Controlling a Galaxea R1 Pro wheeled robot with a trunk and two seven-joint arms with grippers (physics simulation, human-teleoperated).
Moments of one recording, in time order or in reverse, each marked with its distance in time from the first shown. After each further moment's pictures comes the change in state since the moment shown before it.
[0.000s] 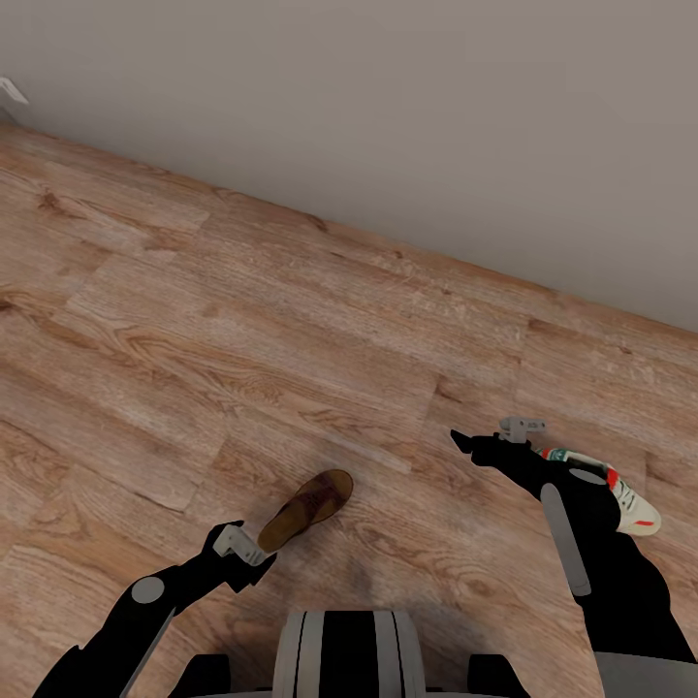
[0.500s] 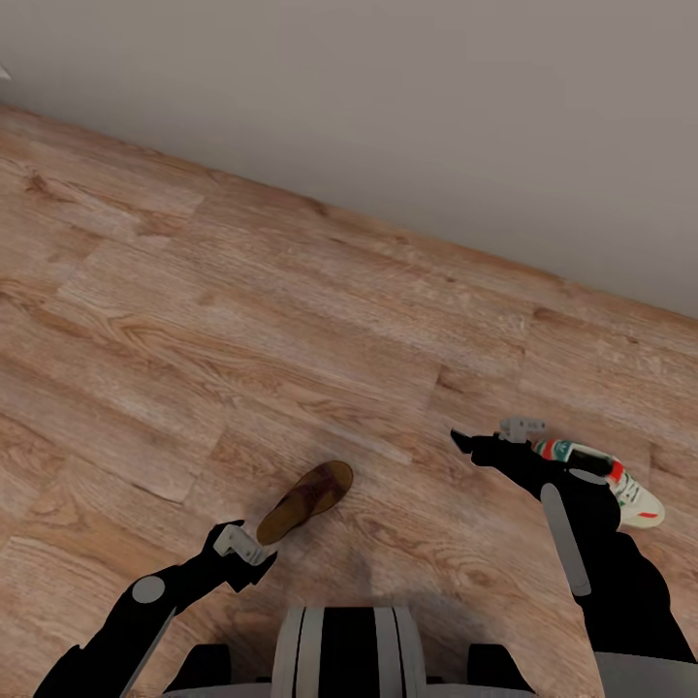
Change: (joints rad) left arm -0.001 -0.001 -0.002 -0.001 0.000 0.000 0.001; right arm 0.000 0.000 0.000 0.000 0.000 0.000 0.000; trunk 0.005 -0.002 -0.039
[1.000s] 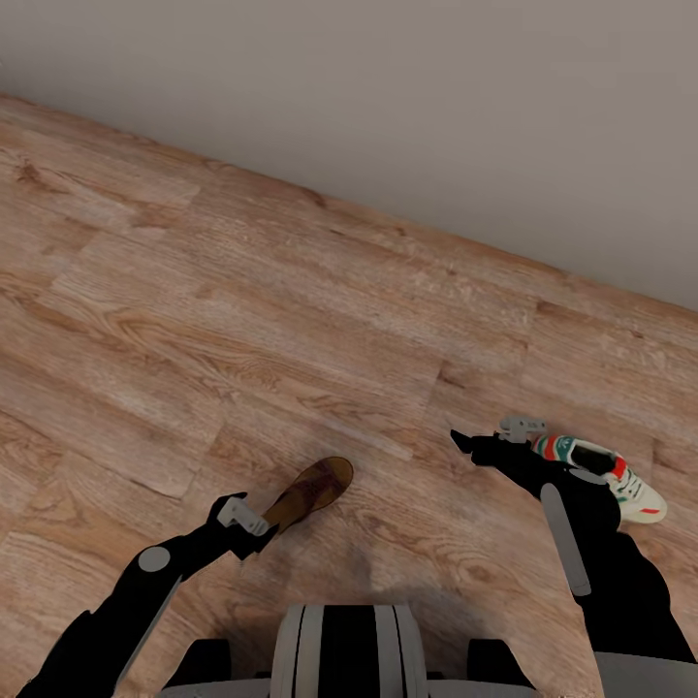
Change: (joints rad) left arm -0.081 -0.001 -0.002 0.000 -0.001 0.000 0.000; right arm 0.000 0.000 0.000 0.000 0.000 0.000 0.000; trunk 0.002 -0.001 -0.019
